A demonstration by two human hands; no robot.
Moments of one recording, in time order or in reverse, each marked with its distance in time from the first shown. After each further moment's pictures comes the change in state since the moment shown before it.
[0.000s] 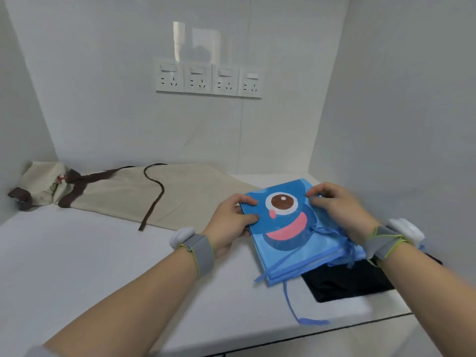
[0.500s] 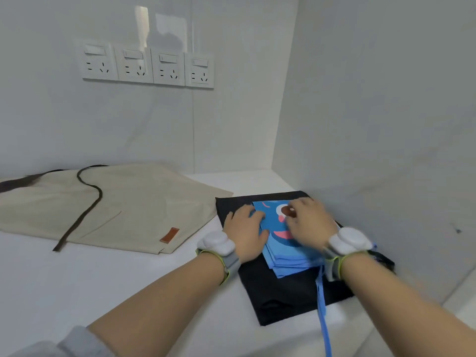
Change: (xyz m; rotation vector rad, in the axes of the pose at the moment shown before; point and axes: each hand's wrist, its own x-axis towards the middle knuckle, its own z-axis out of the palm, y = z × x) left_hand 0.087 -0.071 0.119 1.274 -0.083 0.412; right_hand 0.045 0.089 -0.037 -0.934 -0.016 -0.052
